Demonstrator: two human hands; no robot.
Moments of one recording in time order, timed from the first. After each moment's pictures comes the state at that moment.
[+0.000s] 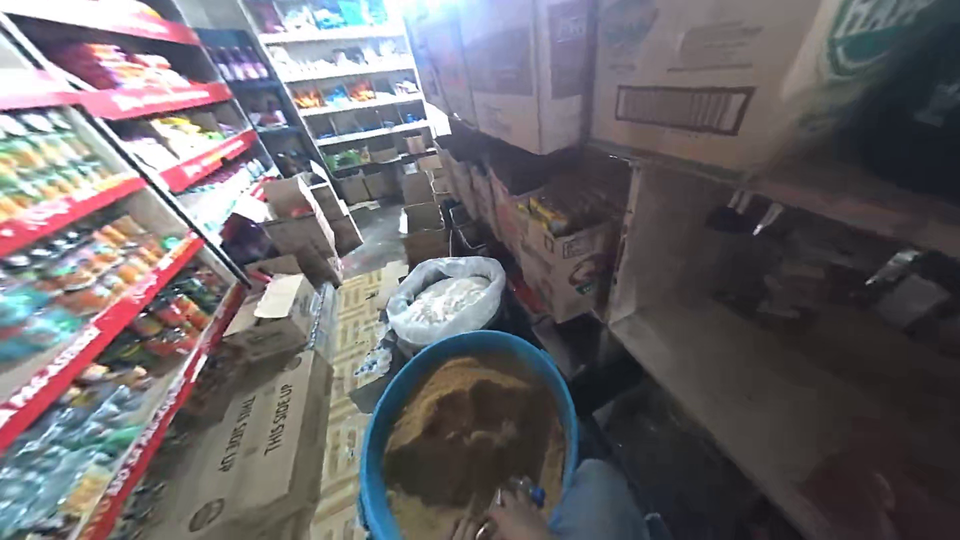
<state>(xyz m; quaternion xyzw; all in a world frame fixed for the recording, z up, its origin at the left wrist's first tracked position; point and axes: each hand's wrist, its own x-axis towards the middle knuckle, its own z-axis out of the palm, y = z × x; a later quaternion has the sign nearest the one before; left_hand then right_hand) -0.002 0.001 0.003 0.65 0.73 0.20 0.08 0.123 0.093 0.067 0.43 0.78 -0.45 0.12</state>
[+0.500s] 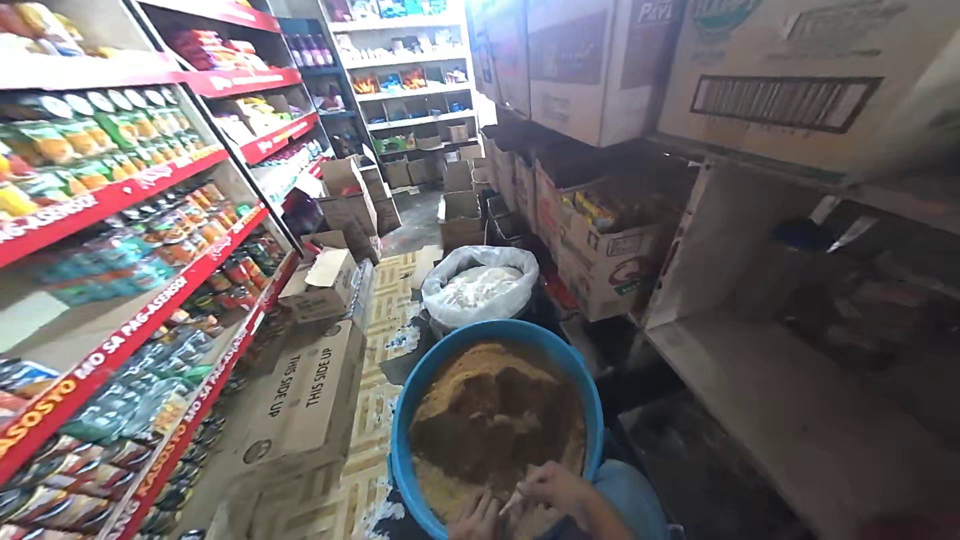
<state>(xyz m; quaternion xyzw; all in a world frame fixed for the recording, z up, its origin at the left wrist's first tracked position) -0.003 -0.001 0.000 0.66 0.71 0.24 0.07 0.157 0.138 0.053 0.37 0.62 -0.69 0.00</state>
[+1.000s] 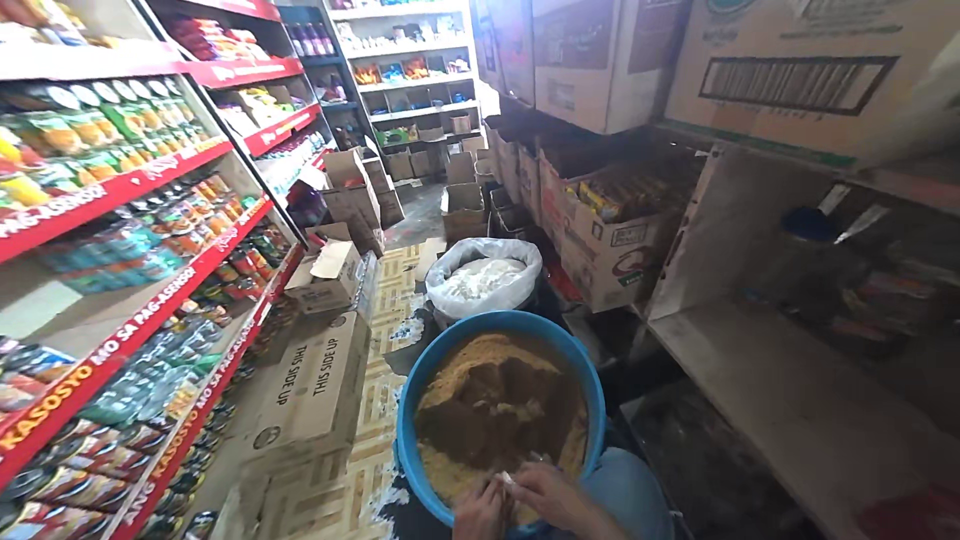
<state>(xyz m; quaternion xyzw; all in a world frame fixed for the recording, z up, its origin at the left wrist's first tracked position) -0.002 -0.001 -0.002 0.68 0.69 0.25 0.01 0.150 0.119 0.051 0.25 0.81 -0.52 0.00</state>
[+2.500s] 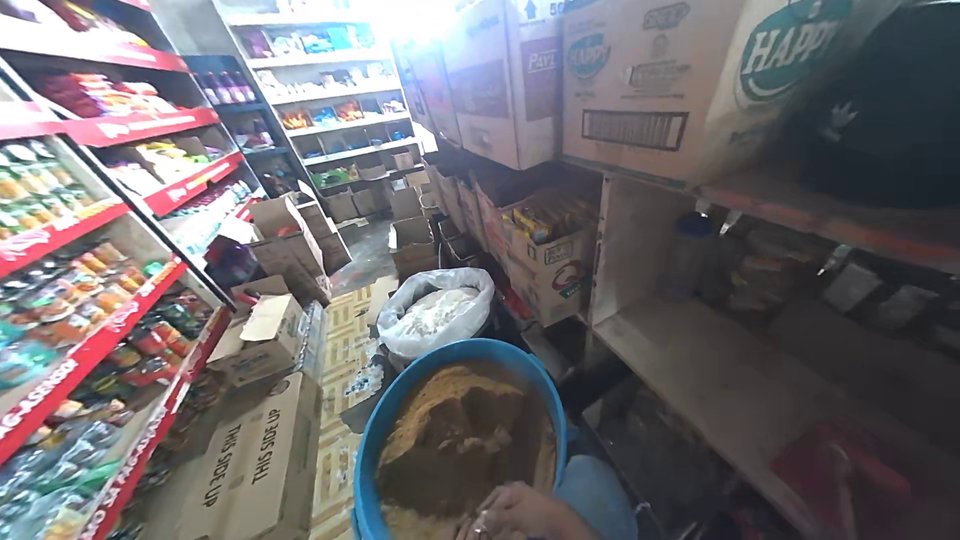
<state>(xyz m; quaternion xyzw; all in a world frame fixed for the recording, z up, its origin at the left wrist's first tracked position) -0.001 0.005 0.008 0.67 0.71 0.19 0.12 0.157 0.121 0.057 0.30 0.66 -0.68 -0.04</state>
